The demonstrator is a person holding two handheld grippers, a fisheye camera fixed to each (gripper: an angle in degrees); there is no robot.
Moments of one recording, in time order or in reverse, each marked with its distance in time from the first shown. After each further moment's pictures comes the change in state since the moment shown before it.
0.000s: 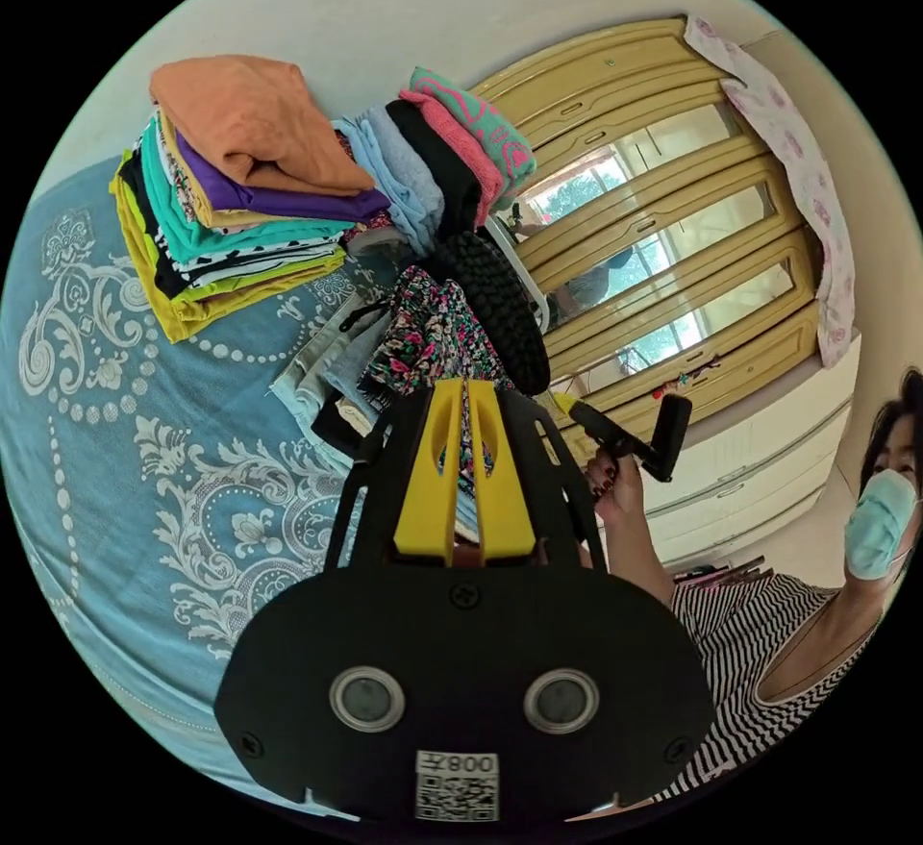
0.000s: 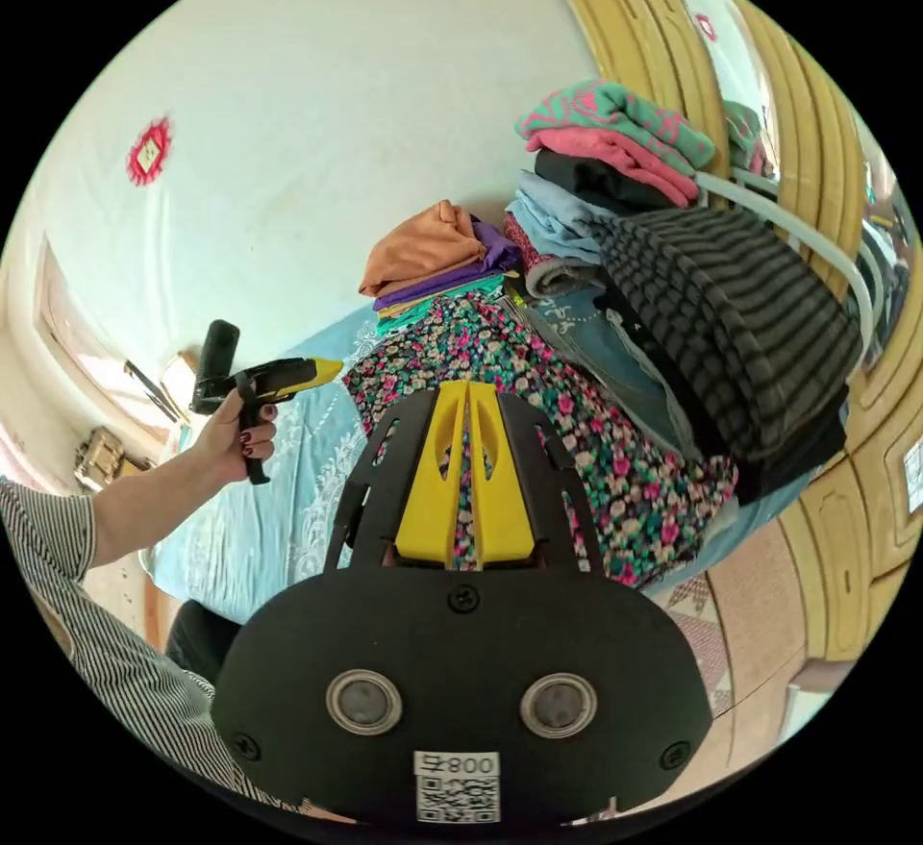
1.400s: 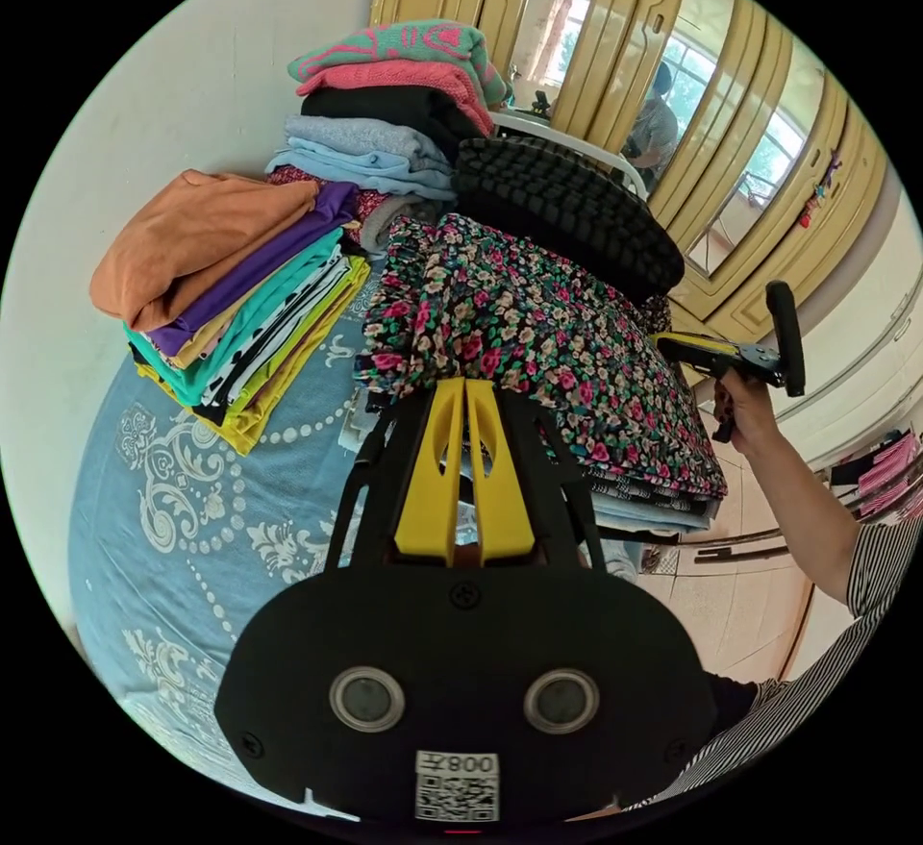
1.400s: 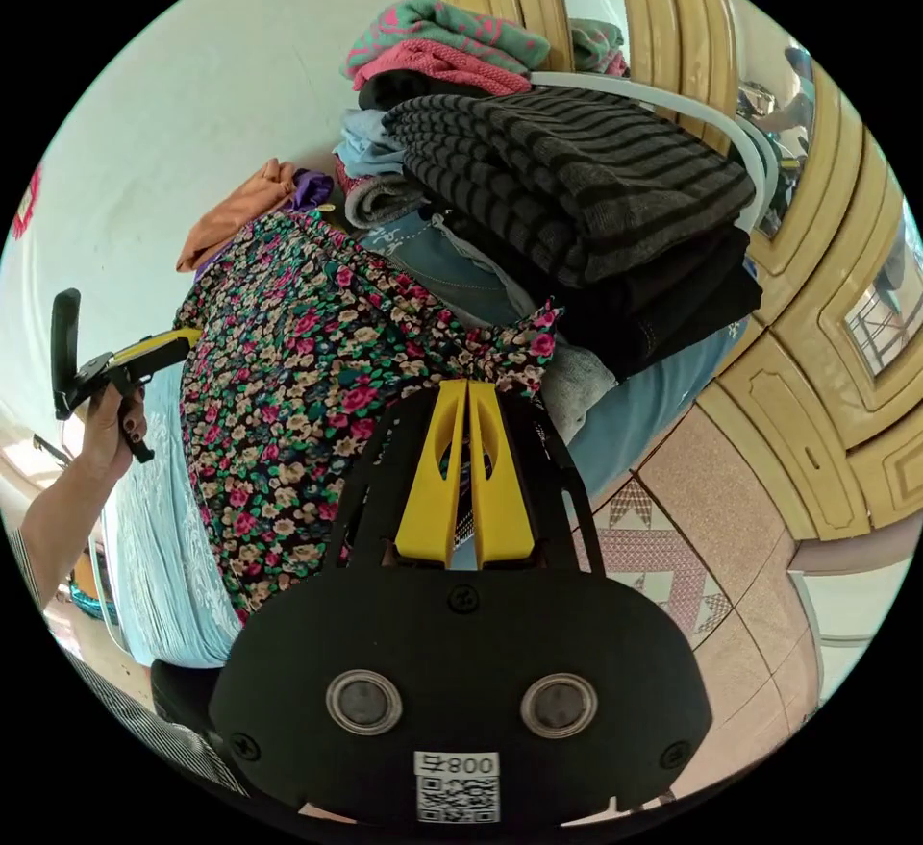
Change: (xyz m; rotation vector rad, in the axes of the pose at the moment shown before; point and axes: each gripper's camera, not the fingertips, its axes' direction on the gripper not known) left arm 0.091 0.001 0.189 -0.225 -0.557 0.378; right arm 0.023 -0.001 -0.025 -0.083 0.287 0.258
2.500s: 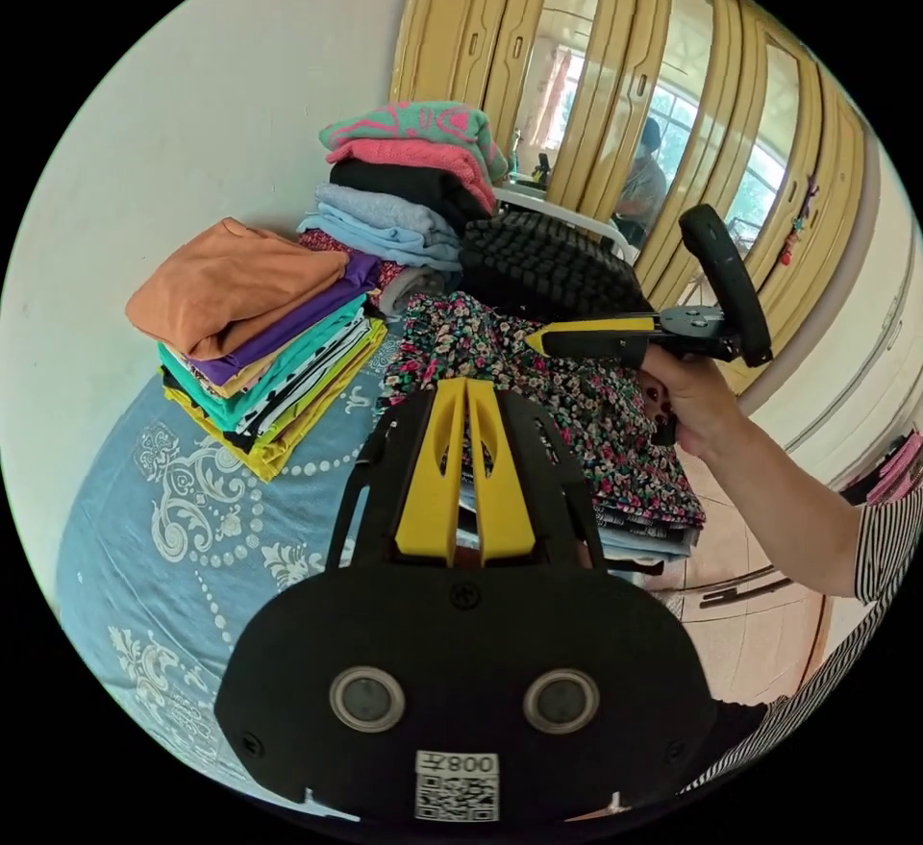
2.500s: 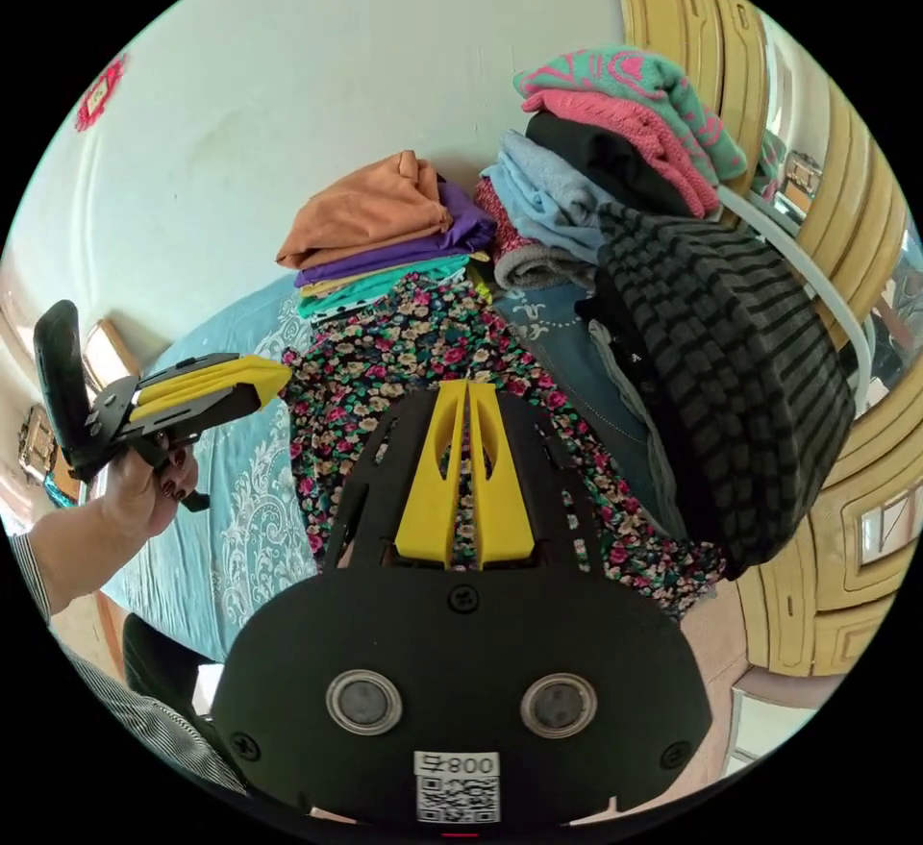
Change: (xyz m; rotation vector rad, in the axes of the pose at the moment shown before) left arm 0.028 0.102 -0.086 0.243 -0.009 -0.018; right arm -0.141 -0.099 -0.038 0.044 -0.064 -0.317
